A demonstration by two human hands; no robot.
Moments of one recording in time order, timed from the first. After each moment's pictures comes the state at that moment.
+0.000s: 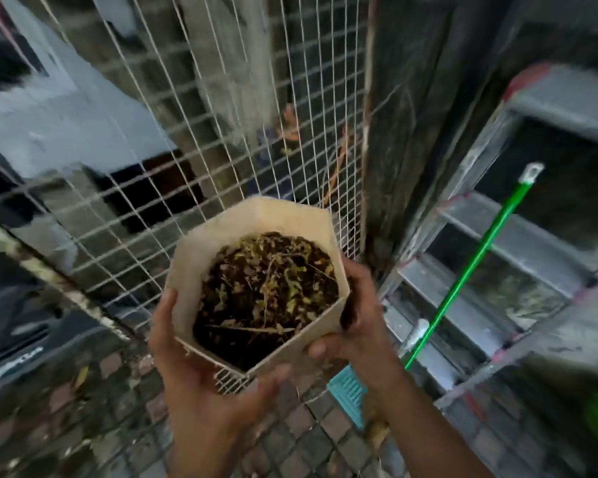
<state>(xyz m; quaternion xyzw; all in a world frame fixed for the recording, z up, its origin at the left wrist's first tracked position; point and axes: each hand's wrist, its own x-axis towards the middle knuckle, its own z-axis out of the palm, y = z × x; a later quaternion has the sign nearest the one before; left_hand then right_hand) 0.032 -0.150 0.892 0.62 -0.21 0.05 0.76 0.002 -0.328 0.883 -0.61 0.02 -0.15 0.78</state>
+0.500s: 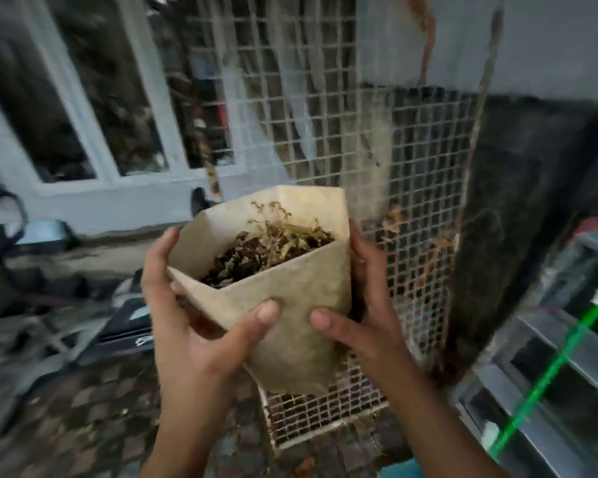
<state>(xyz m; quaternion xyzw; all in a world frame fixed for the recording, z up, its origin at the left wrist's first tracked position) -0.105 -0.023 1.093 0.60 -0.15 0.29 0.73 -0.080 -0.201 1.073 -0.60 -0.24 -0.17 0.75</state>
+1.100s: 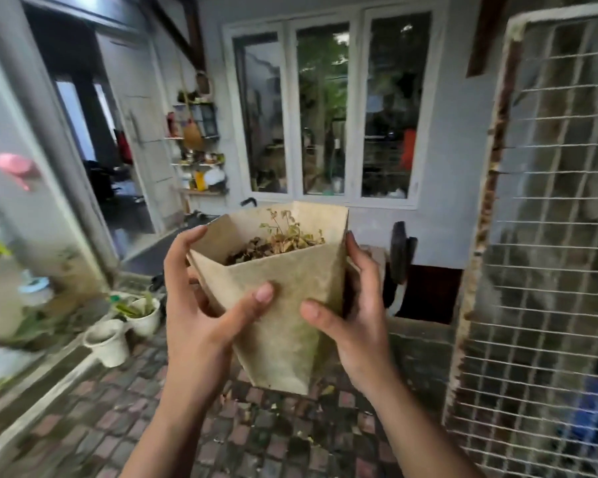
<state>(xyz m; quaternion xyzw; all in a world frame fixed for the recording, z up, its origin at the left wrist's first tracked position) -0.098 0.352 1.122 0.64 0.00 0.48 0.60 -0.005 0.204 1.092 -0.52 -0.34 -0.05 0.78</state>
